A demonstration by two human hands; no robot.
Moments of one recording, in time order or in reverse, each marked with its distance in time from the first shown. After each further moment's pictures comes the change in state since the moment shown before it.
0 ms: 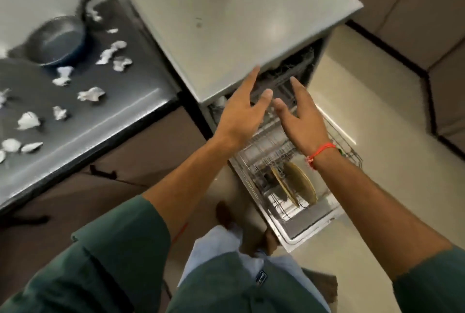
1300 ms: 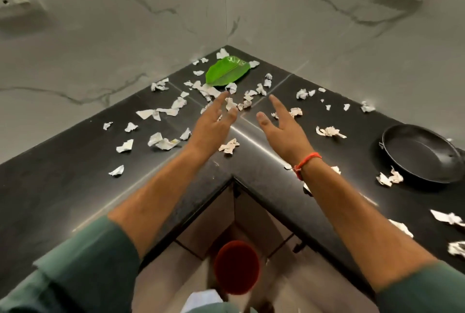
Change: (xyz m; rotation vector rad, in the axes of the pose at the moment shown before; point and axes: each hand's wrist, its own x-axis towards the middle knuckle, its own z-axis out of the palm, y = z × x) left_hand -0.318 -0.190 -0.526 -0.182 1.357 -0.453; right_hand -0.115 -0.488 0.490 0.013 -1.185 -0.811
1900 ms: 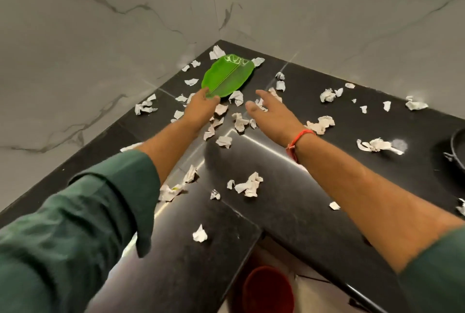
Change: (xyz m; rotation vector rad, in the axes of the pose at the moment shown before) left_hand 0.265 -0.114 -0.057 0.163 -0.017 -0.272; right_hand 0.183 0.005 0.073 0.009 -0.074 0.191
